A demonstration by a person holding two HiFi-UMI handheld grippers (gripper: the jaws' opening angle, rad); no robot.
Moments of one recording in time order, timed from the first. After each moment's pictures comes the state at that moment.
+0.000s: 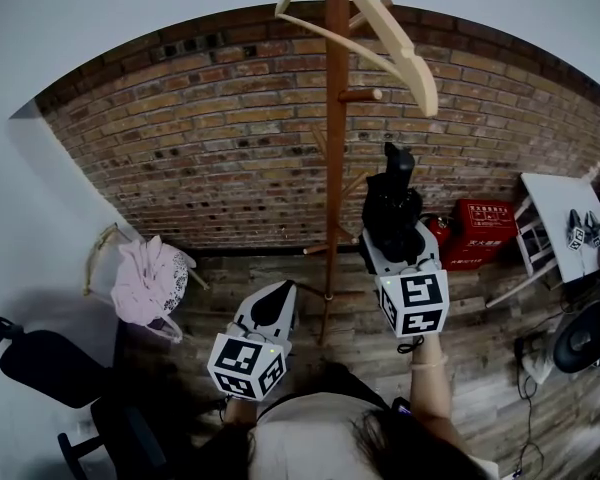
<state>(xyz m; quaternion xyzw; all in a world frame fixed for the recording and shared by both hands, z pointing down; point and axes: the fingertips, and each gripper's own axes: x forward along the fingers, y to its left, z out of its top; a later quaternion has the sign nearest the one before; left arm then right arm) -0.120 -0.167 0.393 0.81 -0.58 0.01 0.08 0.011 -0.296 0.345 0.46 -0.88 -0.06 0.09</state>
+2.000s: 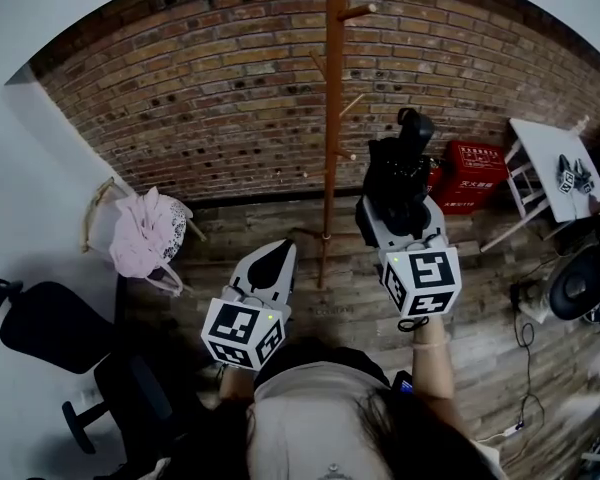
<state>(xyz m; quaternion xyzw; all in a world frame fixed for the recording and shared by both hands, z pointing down) -0.109 -0.048 0.397 0.83 -0.56 0.01 0.07 0.023 -0.148 0.352 0.47 -0.88 -0.03 0.06</state>
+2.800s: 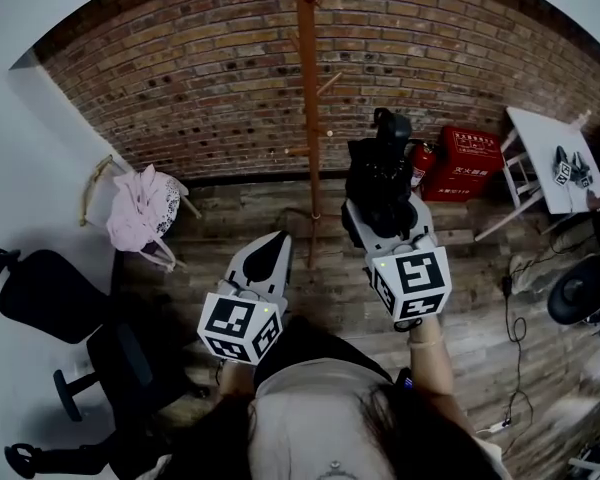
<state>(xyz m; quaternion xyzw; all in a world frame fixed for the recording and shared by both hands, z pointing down) -0.037 -0.015 0.393 0.81 -0.59 0.01 0.08 0.074 -0.103 0.356 0.41 -0.91 -0.03 0.08</state>
